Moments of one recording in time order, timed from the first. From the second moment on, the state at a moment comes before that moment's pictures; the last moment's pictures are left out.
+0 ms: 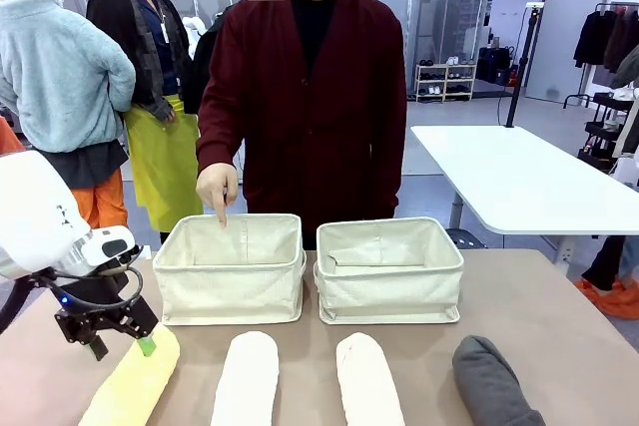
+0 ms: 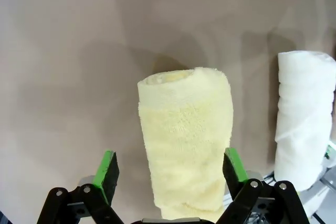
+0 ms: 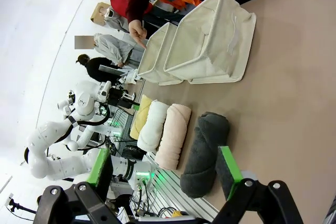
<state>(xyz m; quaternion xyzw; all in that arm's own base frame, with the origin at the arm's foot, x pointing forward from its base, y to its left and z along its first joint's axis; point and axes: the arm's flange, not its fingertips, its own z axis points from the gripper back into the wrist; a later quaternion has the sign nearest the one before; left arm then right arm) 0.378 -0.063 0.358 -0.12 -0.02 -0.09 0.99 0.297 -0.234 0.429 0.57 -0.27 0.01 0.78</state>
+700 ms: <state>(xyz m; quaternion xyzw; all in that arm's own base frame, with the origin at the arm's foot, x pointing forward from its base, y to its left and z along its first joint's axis) 0.365 -0.085 0.322 -0.15 0.03 -0.12 0.98 0.297 -0.234 0.429 0.57 -0.27 0.01 0.78</state>
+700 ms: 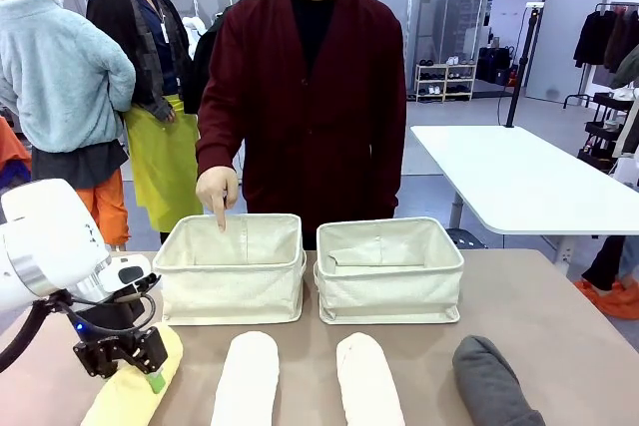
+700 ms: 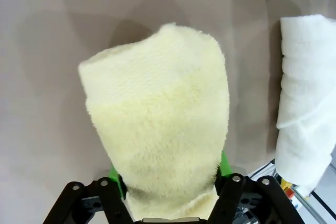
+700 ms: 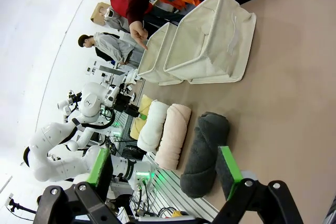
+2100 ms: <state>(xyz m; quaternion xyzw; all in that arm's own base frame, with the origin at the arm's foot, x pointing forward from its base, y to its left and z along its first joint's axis) 0.357 -0.099 0.352 -0.12 0.01 -0.20 0.97 0.297 -0.234 0.429 0.57 -0.27 0.01 0.78</state>
